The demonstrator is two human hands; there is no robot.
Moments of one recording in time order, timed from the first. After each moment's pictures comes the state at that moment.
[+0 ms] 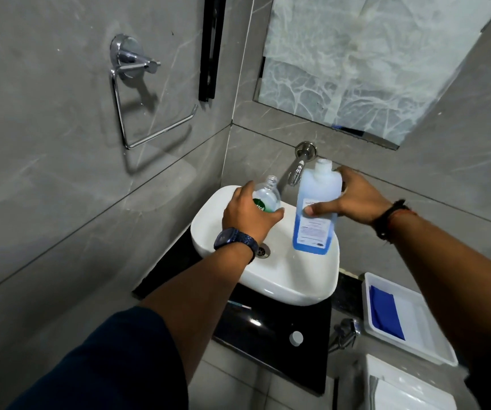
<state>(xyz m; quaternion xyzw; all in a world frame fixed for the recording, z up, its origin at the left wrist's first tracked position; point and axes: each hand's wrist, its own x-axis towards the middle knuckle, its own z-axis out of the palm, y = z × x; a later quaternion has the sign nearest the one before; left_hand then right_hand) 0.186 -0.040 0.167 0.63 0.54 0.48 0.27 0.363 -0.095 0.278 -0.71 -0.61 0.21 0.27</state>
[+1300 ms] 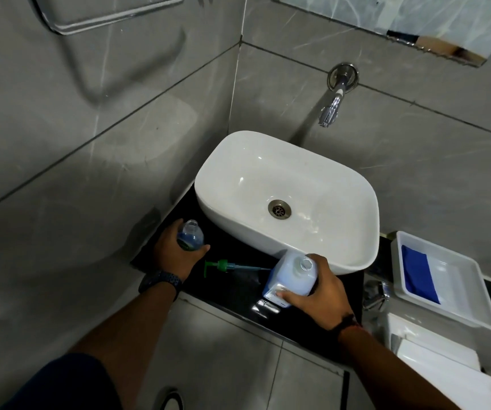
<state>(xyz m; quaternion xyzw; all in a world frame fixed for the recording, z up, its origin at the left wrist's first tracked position) 0.060 -0.019 -0.074 0.56 0.63 0.39 0.36 0.325 -0.166 -0.018 -0.74 -0.54 0.24 0.32</state>
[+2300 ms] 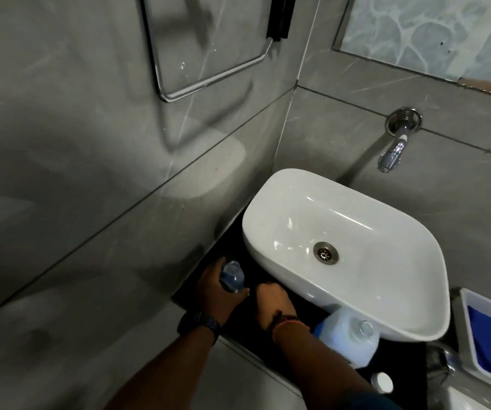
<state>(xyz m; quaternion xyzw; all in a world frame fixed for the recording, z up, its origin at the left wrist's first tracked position) 0.059 -0.012 -0.070 0.56 0.63 0.43 0.33 0.188 -0.020 -0.067 -0.69 -0.71 0.14 -0.04</state>
